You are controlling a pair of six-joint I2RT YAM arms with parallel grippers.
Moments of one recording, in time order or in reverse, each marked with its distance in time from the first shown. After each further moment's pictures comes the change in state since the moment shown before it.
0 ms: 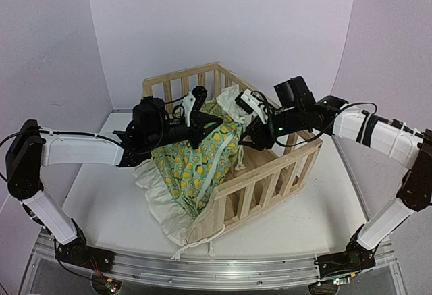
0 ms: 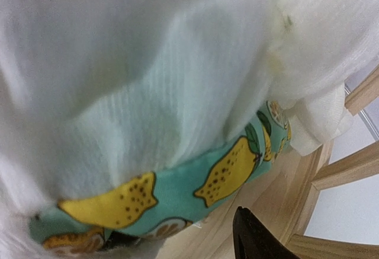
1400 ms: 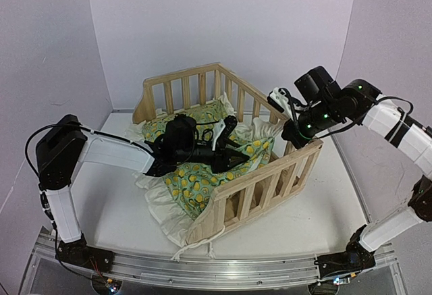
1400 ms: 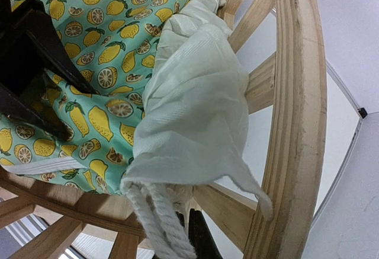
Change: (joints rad) left arm -0.077 0.264 0.100 0.016 0.221 -0.076; right arm 0.019 -0.138 0.139 -0.500 0.421 0.121
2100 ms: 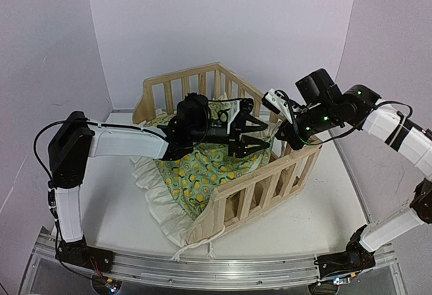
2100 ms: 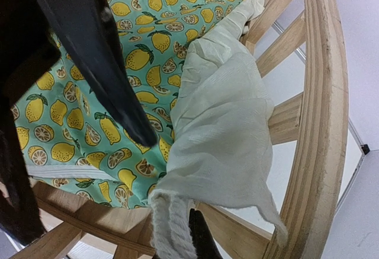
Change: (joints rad) left arm -0.019 0.071 0.280 0.010 0.183 0.186; right arm -0.001 -0.026 -0.068 0.120 -0.084 -0.119
